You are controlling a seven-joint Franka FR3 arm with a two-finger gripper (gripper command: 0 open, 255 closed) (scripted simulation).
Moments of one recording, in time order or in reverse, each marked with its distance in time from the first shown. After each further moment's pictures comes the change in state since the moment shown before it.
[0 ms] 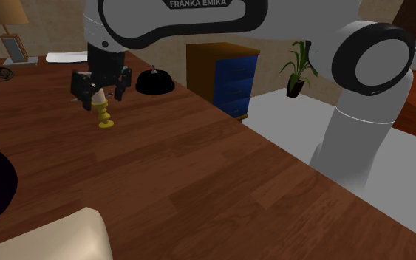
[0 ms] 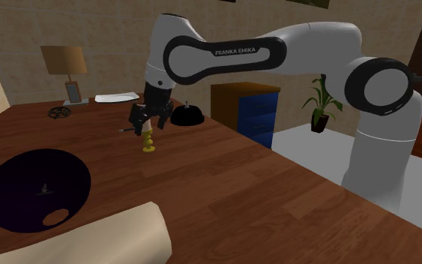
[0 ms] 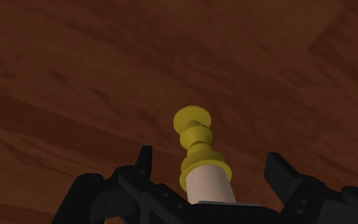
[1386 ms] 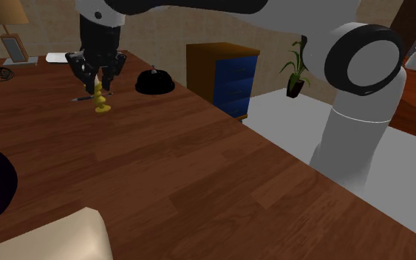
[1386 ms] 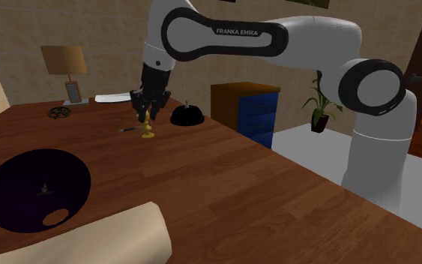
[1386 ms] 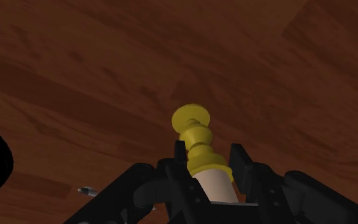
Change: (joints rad) arm 0.008 0.038 0.004 0.174 -0.016 -0.139 0.006
